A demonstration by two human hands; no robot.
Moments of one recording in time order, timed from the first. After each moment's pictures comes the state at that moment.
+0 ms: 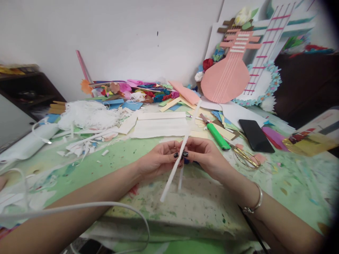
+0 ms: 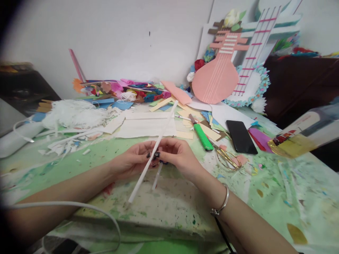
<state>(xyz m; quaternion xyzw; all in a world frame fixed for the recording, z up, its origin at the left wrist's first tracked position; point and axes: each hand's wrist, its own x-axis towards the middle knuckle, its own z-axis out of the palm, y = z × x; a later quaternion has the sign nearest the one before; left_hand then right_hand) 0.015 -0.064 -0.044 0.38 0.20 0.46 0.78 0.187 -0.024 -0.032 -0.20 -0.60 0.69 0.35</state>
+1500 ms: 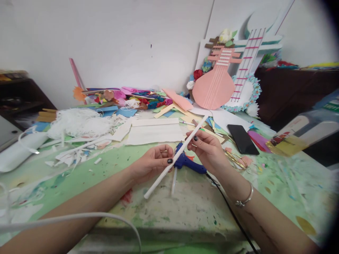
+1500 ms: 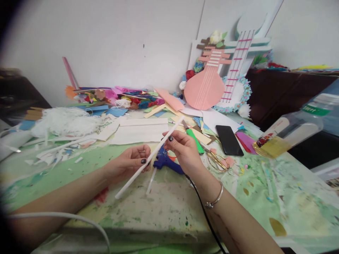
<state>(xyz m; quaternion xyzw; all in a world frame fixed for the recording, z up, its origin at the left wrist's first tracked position) 0.010 -0.060 -0.042 0.44 0.25 0.45 0.73 0.199 -0.012 -0.017 -0.23 -0.52 0.65 0.50</state>
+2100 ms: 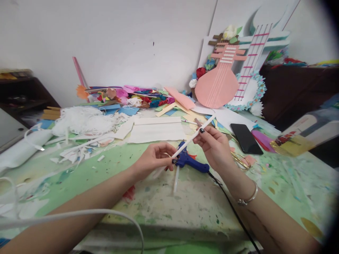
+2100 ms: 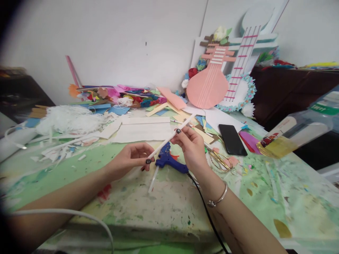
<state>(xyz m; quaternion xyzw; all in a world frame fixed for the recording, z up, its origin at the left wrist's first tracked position) 0.007 -0.061 -0.037 0.56 0.38 0.45 0.58 0.200 -0.004 -0.020 -0.25 -0.50 0.58 0.59</state>
